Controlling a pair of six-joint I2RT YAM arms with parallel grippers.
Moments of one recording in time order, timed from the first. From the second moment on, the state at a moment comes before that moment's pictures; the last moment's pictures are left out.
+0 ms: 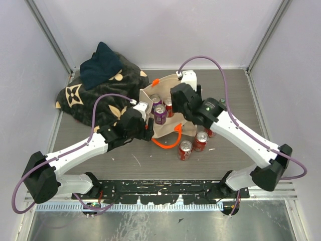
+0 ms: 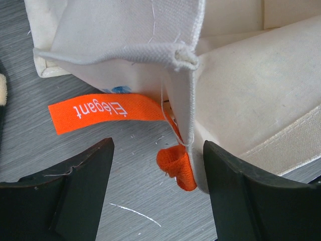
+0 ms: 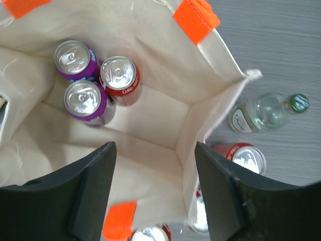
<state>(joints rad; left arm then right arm) -0.83 1.24 0.85 -0.29 -0.17 -0.38 0.86 1.36 1.47 -0.82 0.69 0.42</state>
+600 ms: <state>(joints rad) -0.83 1.24 0.88 -0.32 -0.21 -0.39 0.65 1.75 1.54 -0.56 0.40 0.32</state>
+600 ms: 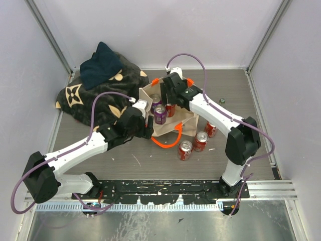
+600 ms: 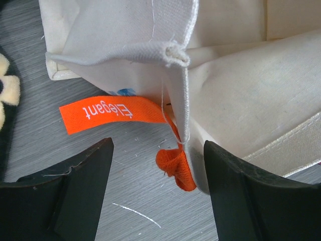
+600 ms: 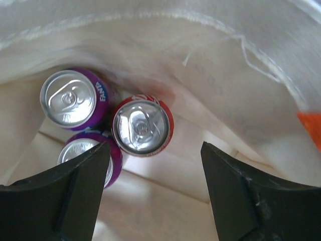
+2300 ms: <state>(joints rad) -0.83 1.32 0.91 -0.32 -0.22 -0.40 0.59 1.93 1.48 -0.31 0.33 0.42</state>
